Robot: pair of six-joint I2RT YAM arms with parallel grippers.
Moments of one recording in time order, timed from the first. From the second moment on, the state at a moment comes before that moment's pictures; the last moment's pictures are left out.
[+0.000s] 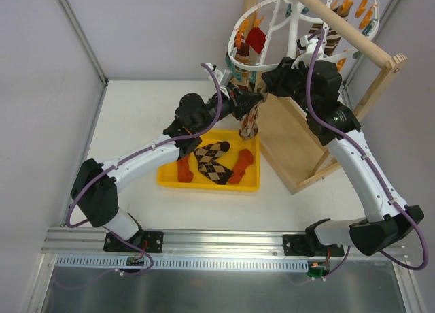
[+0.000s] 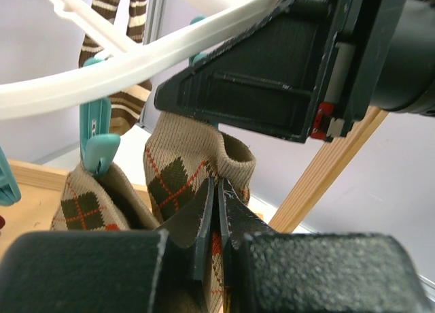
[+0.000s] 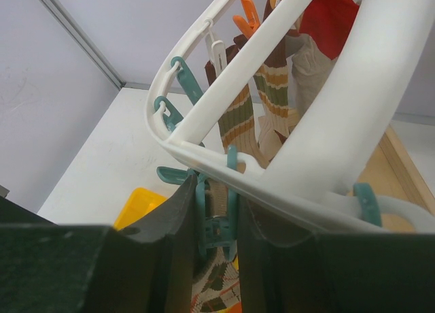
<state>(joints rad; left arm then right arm) -0.78 1.55 1.24 0.58 0.23 -0.38 0.46 1.32 1.54 -0.33 -0.01 0.30</state>
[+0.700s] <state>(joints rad) -0.78 1.55 1.27 0.58 0.25 -0.39 0.46 1.32 1.54 -0.34 -0.03 0.32</state>
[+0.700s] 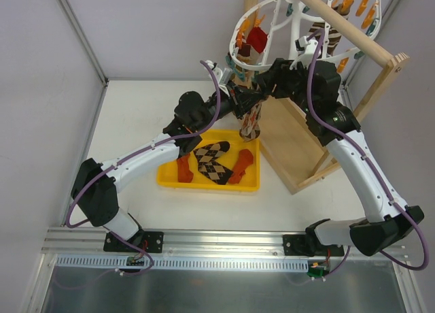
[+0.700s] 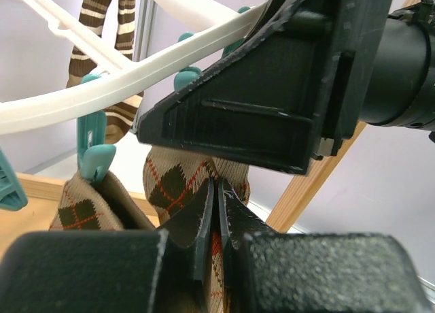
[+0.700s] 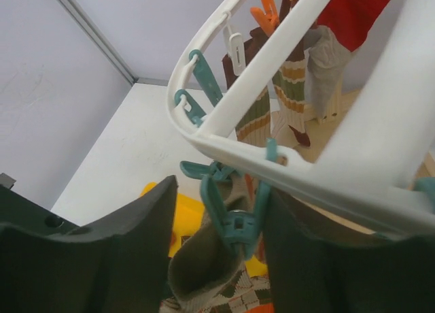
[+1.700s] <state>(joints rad) -0.71 1.35 1.22 0.29 0.22 -0.36 0.46 1.21 1.58 -0.68 -0.06 0.42</state>
